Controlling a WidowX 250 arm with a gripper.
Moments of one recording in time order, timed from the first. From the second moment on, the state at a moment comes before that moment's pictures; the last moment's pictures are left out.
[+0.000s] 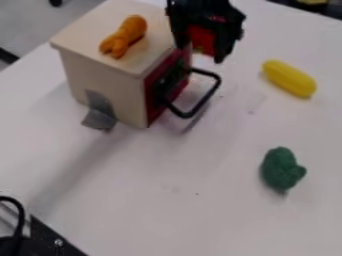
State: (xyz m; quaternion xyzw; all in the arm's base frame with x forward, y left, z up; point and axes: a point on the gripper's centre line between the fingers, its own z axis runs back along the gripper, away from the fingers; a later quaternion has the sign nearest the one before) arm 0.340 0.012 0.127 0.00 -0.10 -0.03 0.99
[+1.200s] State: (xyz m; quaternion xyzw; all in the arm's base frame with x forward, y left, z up) arm 0.319 0.110 0.168 0.04 -0.02 0.05 1.00
